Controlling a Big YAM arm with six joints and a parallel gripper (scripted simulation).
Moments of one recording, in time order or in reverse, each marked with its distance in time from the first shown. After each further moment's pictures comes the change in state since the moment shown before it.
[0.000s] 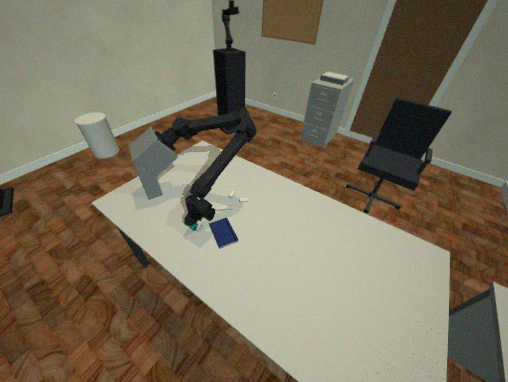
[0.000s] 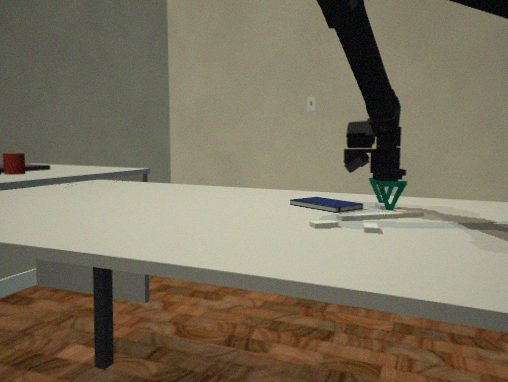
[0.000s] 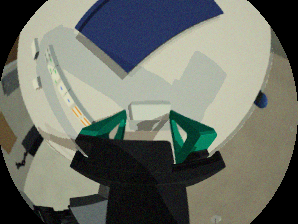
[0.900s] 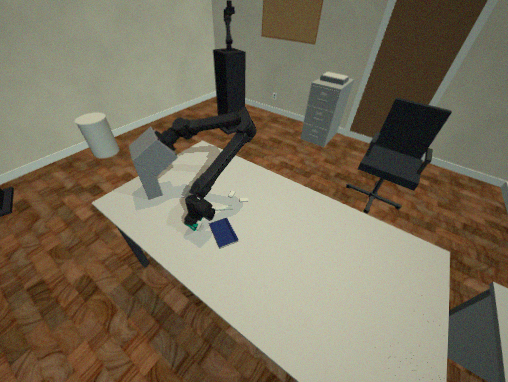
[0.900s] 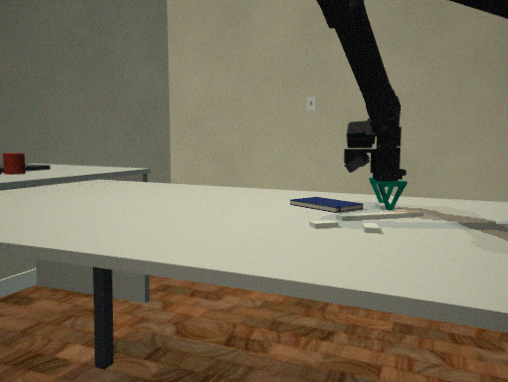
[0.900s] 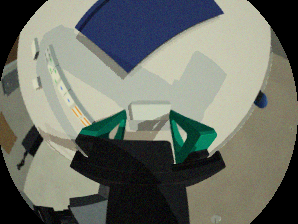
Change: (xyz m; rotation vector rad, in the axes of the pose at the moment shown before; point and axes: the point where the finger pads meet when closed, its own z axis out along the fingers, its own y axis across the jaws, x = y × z) arm 0.000 0.000 0.000 0.001 0.000 -0.001
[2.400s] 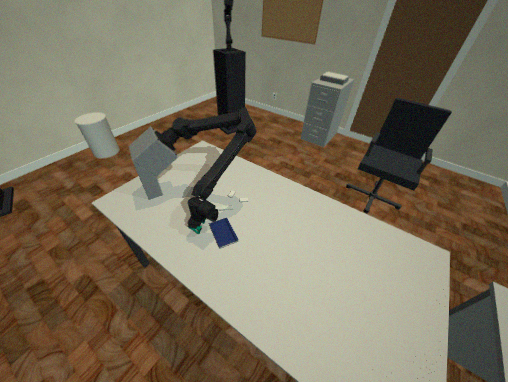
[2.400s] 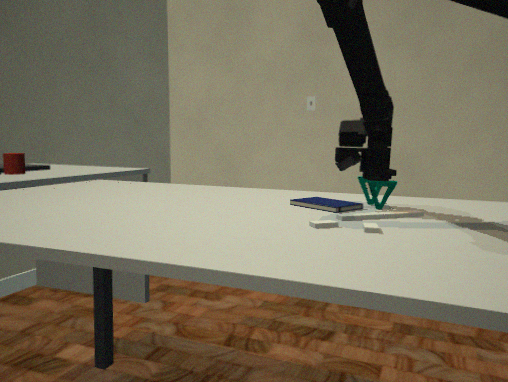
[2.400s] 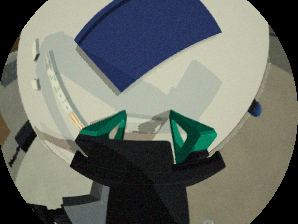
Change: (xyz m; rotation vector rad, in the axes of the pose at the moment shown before) arm -0.026 -0.013 -0.001 0.020 -0.037 -0.084
